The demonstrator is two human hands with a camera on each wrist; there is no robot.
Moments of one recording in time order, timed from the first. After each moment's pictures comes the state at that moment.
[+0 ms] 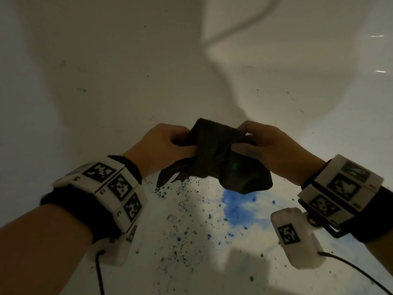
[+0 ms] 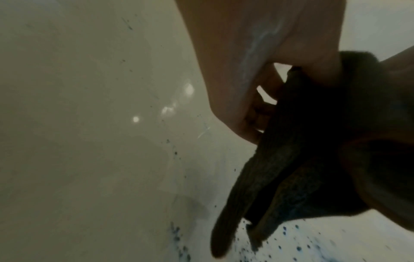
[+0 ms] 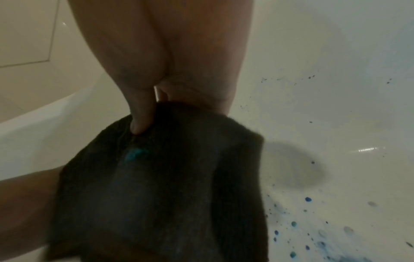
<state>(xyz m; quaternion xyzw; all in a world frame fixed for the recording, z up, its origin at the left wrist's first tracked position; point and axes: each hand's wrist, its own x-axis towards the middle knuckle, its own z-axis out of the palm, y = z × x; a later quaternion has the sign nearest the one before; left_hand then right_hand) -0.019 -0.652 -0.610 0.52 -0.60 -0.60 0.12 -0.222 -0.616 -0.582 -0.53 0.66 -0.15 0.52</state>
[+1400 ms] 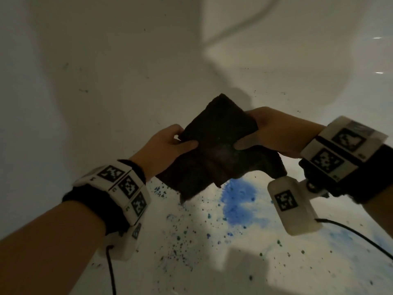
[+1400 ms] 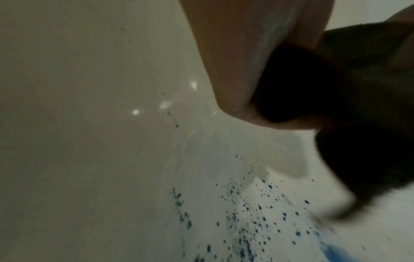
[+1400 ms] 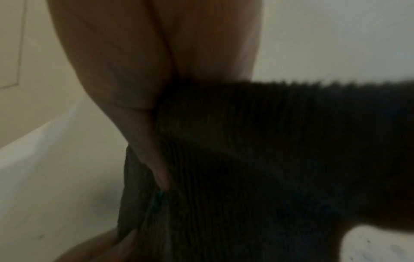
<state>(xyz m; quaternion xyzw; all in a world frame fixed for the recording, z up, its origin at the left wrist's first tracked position) -0.023 -0.647 -0.617 0.56 -0.49 -0.65 0.12 -0.224 -0.647 -0.559 -0.50 0.67 -0.03 0.55</state>
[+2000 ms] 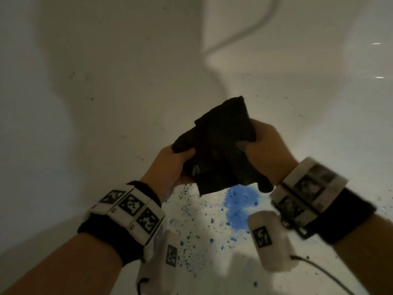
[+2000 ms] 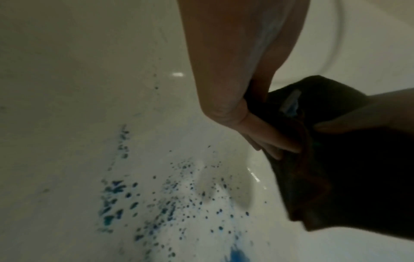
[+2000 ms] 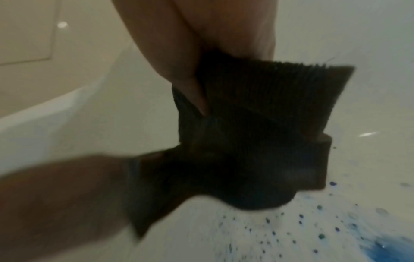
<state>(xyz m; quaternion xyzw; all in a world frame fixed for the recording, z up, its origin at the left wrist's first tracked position) -0.036 -0.624 -0.617 0.56 -0.23 -0.76 0.24 -0.202 -0.620 -0.588 -0.50 0.76 -0.18 0.39</state>
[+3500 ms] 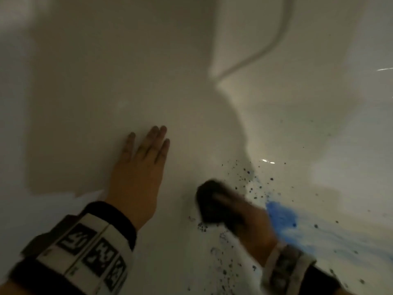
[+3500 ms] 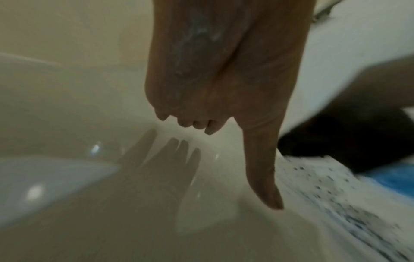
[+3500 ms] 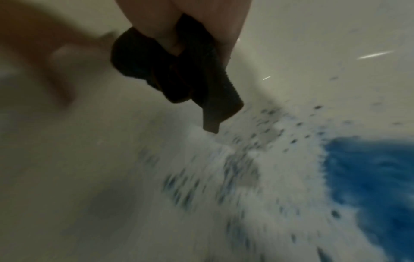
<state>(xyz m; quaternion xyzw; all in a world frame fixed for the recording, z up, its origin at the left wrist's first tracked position) 0.057 -0.689 -0.534 0.46 -0.79 0.01 -0.40 -0.115 -0.567 -0.638 -0.56 0.65 -0.28 0.43</state>
